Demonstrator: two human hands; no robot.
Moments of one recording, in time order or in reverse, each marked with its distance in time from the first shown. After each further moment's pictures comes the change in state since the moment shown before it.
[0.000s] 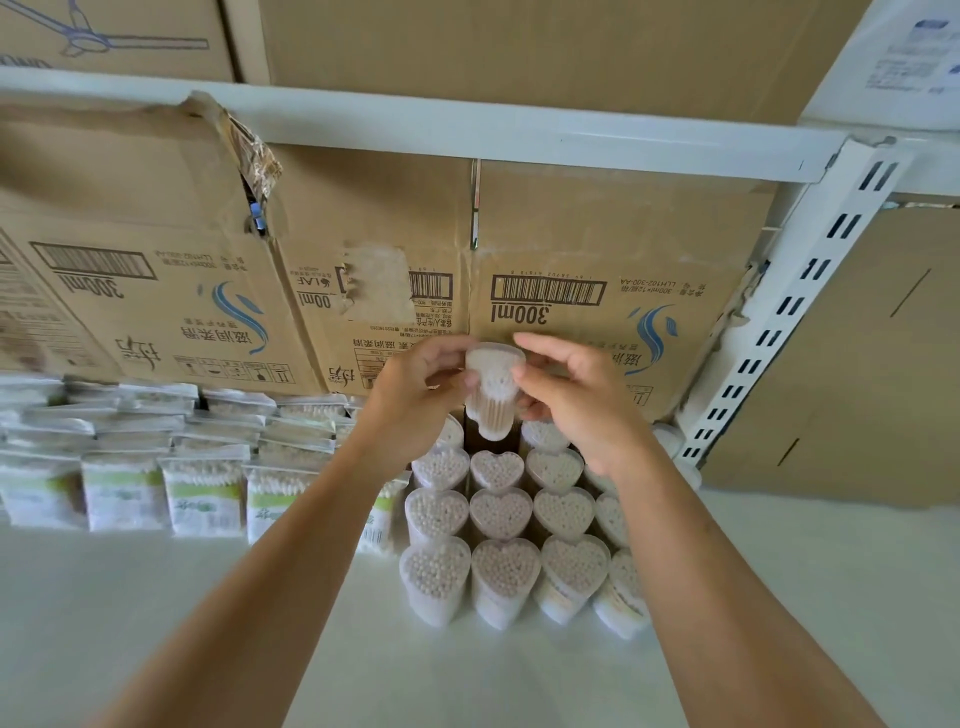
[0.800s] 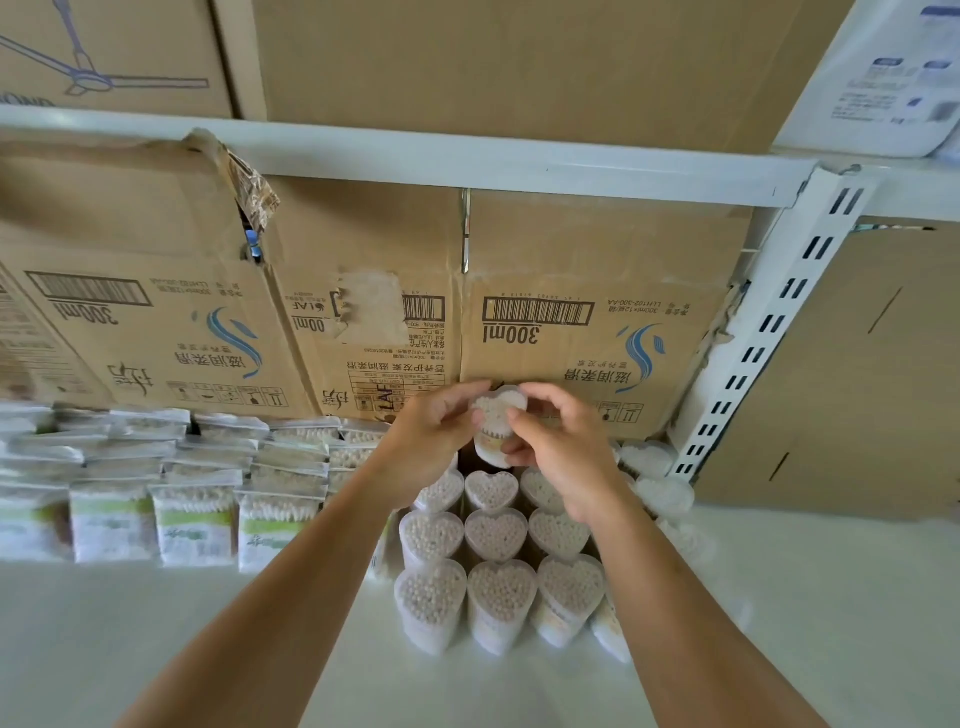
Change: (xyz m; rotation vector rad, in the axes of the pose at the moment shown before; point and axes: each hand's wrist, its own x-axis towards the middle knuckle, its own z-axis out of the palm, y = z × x) left_hand 0.005 -0.021 0.014 0.010 -0.156 -0.088; right_hand -0.001 0.033 0.011 0.142 0.158 0.087
